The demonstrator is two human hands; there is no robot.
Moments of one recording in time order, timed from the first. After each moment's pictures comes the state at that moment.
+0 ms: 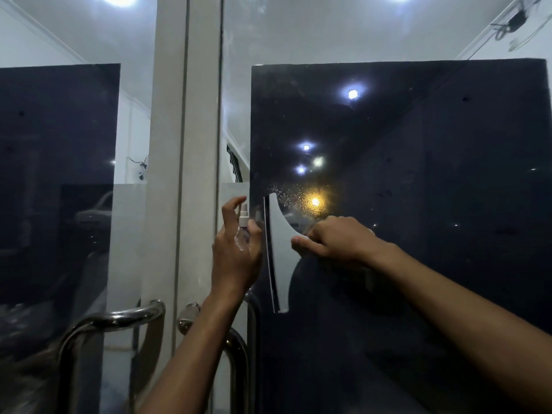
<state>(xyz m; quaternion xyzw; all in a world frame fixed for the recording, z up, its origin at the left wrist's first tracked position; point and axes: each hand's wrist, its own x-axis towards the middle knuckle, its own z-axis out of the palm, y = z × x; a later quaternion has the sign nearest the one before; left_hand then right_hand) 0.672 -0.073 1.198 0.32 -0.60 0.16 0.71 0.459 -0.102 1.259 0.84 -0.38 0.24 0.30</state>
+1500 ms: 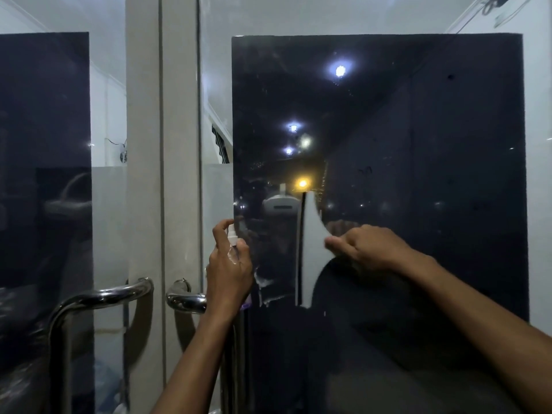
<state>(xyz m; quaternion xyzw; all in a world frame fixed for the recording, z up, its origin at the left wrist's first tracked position) 0.658 -0.068 1.132 0.42 -0.59 0.06 0.68 0.383 -0.086 1.201 0.81 -0.53 0.22 0.15</state>
